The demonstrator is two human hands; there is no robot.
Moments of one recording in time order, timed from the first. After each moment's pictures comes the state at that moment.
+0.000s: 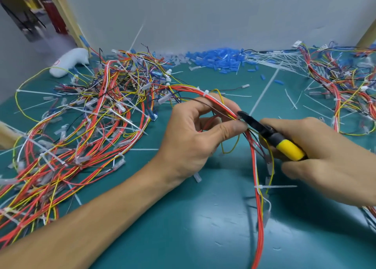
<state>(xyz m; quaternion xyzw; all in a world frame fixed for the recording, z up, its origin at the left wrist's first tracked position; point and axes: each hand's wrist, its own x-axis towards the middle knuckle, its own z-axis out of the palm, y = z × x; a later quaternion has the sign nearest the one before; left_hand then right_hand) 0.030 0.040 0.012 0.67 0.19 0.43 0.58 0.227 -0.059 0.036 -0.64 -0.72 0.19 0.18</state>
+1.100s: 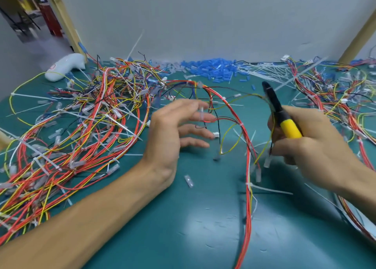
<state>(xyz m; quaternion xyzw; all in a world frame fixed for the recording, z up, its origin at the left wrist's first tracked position) 0.023 0.055 0.016 0.52 0.30 0.42 0.68 0.232 -0.053 0.038 -0.69 -0.57 0.20 0.41</state>
